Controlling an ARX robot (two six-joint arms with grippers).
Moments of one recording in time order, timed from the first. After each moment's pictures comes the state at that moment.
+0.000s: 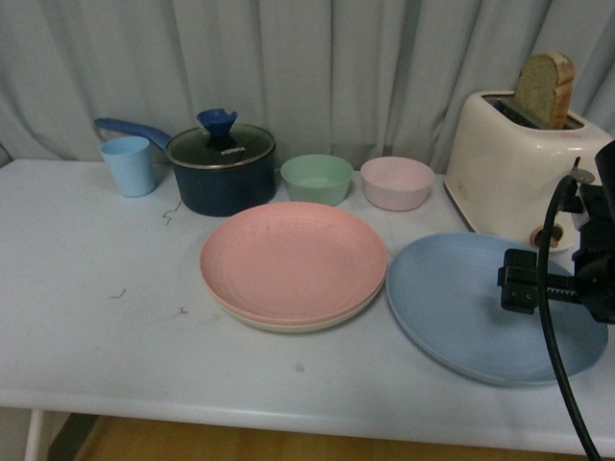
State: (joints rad) left arm 0.00 0.00 0.01 0.00 0.00 -0.01; right arm 0.07 2.12 1.06 0.16 0.20 0.27
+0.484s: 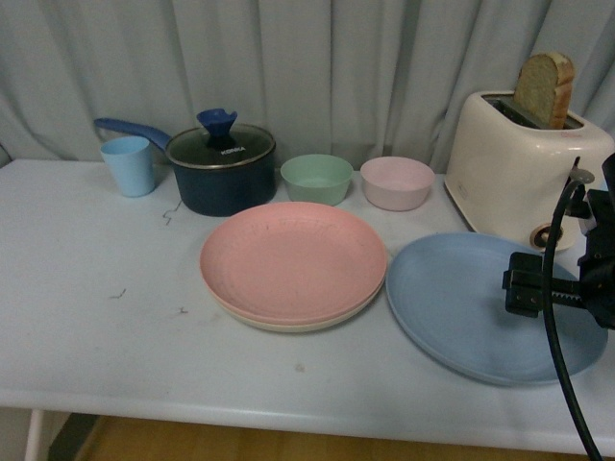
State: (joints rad) left arm 0.00 0.00 0.01 0.00 0.00 -0.01; right arm 0.06 2.13 1.04 0.20 0.19 0.28
